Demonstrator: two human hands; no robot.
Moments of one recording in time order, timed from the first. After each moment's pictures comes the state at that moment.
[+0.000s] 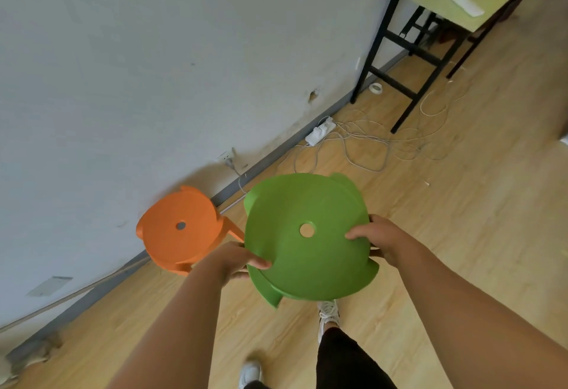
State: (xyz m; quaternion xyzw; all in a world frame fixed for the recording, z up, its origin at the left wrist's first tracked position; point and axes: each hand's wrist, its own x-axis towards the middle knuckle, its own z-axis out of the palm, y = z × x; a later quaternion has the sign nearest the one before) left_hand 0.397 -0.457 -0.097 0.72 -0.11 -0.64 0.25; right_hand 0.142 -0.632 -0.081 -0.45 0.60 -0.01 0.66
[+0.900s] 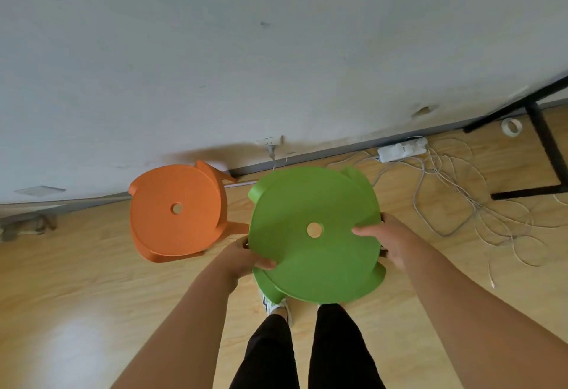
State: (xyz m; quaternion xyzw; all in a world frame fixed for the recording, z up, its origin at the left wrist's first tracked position) left_hand 0.484 -0.603 -0.218 0.66 0.19 -0.58 0.44; right_hand 0.358 -0.875 -0.212 -0.51 0.56 0.21 0.61
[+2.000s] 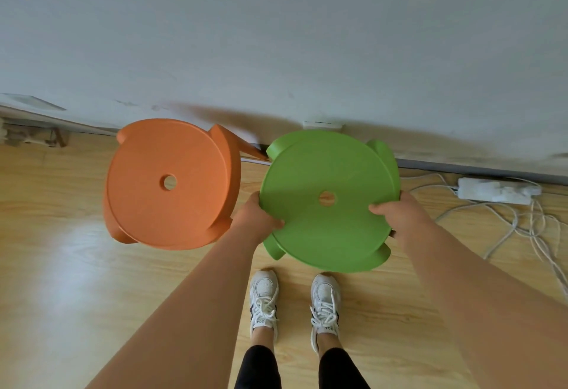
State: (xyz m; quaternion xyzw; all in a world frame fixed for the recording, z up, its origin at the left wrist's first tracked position) left_hand 0.571 -0.655 -0.392 0.79 0.25 -0.43 0.36; right_hand 0.524 -0.910 -0.416 -0.61 0.53 0.25 0.53
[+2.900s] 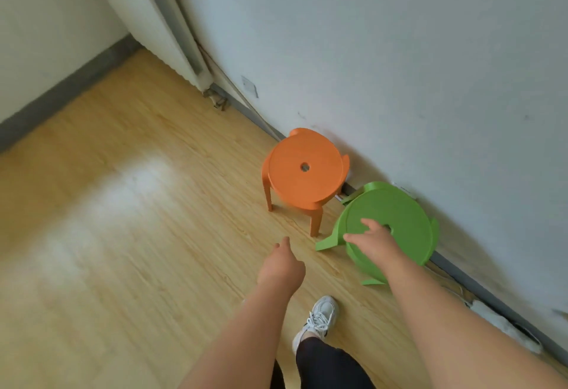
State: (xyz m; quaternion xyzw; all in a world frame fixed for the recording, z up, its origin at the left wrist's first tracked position) left_hand 0.361 -0.573 -0.171 0.82 0.36 -0.32 0.32; right_hand 0.469 -0.732 -0.176 -0.83 0.13 0.41 0.35
